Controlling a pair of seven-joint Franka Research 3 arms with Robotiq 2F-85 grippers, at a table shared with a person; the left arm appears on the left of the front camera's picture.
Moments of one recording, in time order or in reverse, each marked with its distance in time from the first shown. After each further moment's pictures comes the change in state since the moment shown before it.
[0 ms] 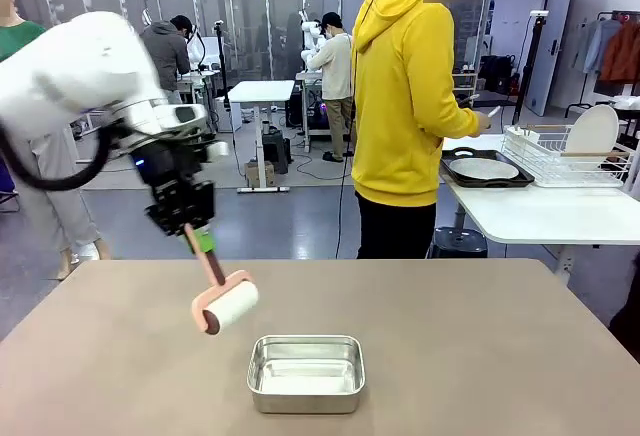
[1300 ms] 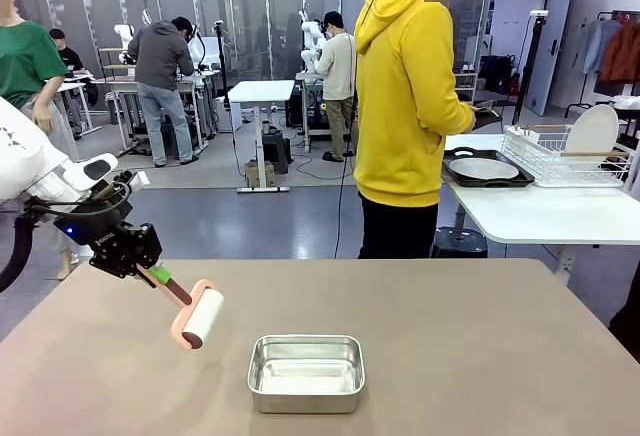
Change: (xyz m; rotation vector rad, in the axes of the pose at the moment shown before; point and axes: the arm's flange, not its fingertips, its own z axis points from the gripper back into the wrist) left arm -0.078 0.101 -0.035 -0.044 -0.374 0.105; right arm 0.000 0.000 0.000 0.000 0.001 0.000
